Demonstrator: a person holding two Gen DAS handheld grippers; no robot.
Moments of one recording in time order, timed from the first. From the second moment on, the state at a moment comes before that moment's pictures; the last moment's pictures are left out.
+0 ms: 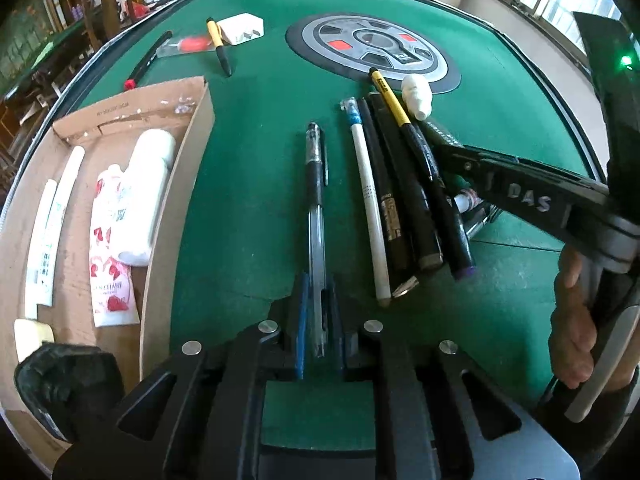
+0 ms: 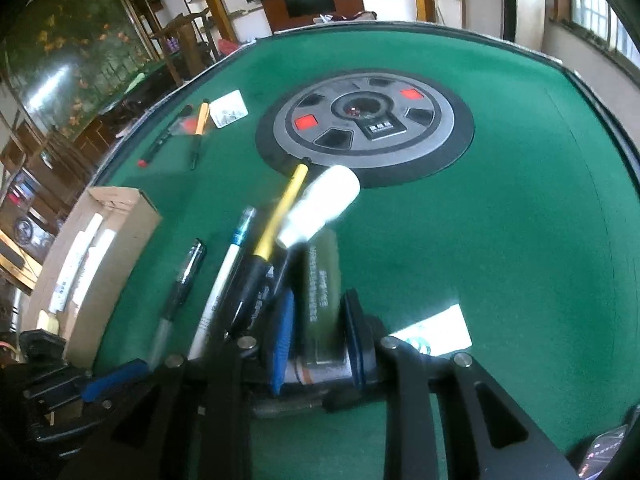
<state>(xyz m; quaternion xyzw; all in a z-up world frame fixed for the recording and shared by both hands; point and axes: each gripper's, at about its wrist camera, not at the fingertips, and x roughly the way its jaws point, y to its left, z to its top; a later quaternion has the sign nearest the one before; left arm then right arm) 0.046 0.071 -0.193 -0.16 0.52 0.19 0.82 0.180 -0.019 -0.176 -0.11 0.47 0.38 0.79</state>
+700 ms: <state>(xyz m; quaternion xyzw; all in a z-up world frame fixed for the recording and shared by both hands) 0.058 0.078 -0.196 -0.14 0.52 0.20 0.82 0.200 -0.048 -0.170 -0.02 0.48 0.35 0.81</state>
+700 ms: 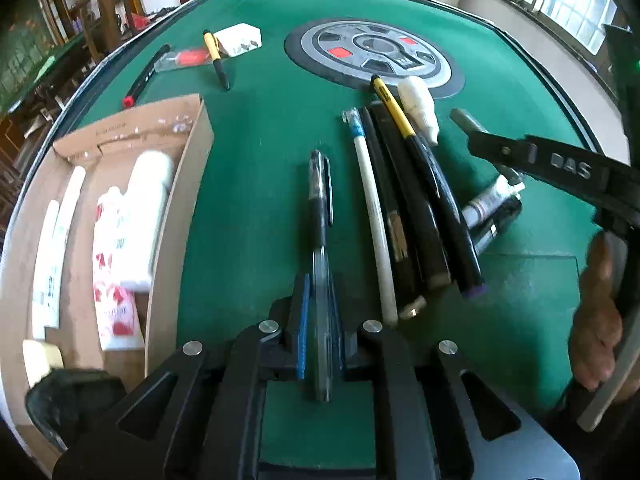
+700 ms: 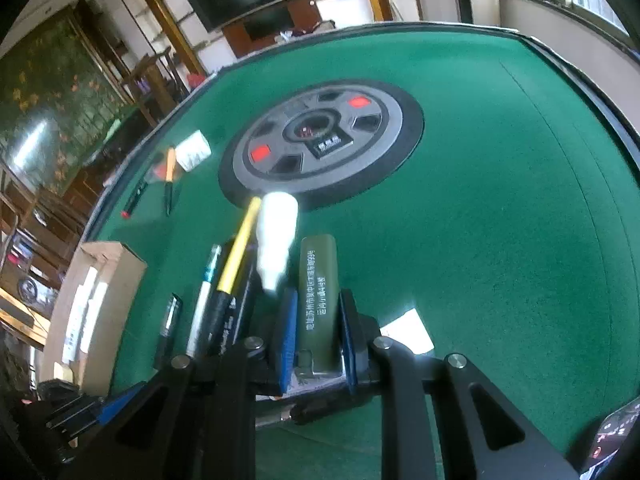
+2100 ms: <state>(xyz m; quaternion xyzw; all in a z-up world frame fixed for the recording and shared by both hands) -0.140 0.233 -0.110 -0.34 0.37 0.23 0.84 0.048 0.086 -0.123 0.01 0.44 0.55 0.71</state>
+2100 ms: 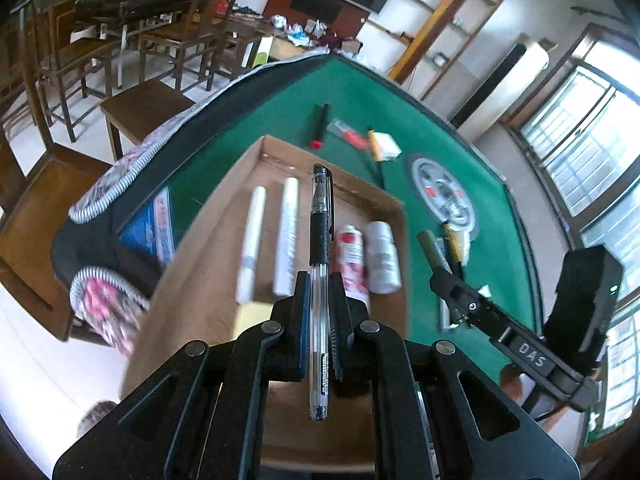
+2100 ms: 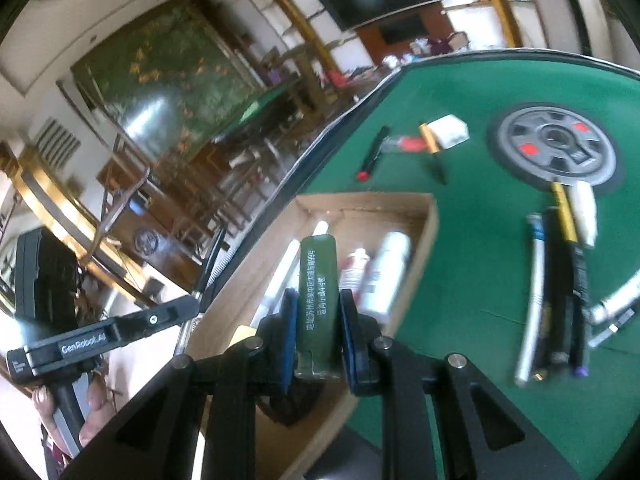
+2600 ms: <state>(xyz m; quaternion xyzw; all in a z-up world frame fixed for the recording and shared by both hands) -0.096 0.285 -0.162 -0.35 0.42 0.22 0.81 0.049 0.145 -0.160 -0.04 0.50 0.55 0.67</state>
